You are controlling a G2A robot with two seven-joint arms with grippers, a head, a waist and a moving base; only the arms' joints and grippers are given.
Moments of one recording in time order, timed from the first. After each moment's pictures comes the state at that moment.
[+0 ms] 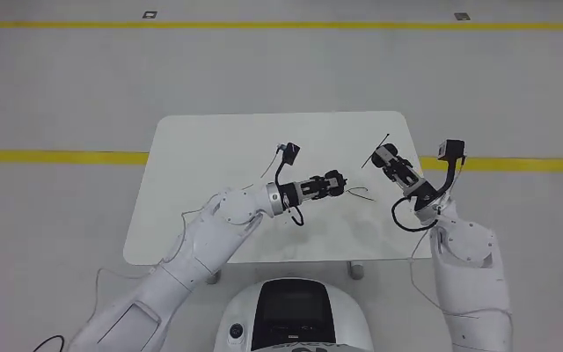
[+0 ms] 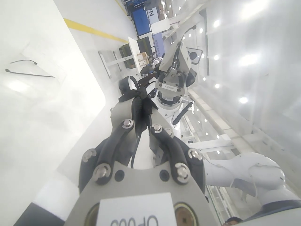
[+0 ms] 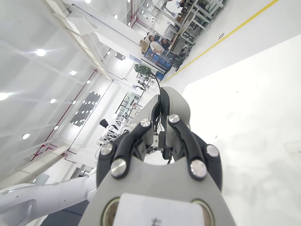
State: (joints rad) left arm 1.02 -1.33 -0.80 -1.27 -0.25 -0.32 -0.63; right arm -1.55 -1.36 1.69 -1.73 -0.07 -0.34 0.67
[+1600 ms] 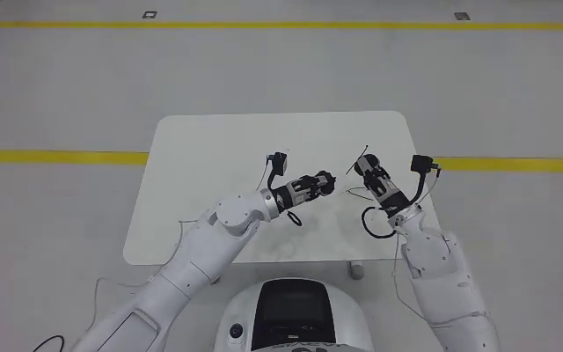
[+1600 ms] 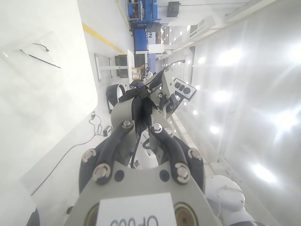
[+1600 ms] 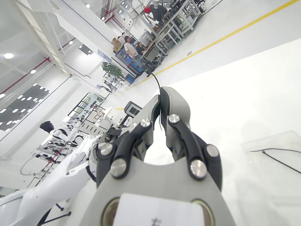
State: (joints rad) left arm 1.07 -1.33 -0.83 -1.26 -0.44 -0.18 -0.58; right arm -1.59 -1.29 1.47 -1.70 -0.45 -0.34 0.23
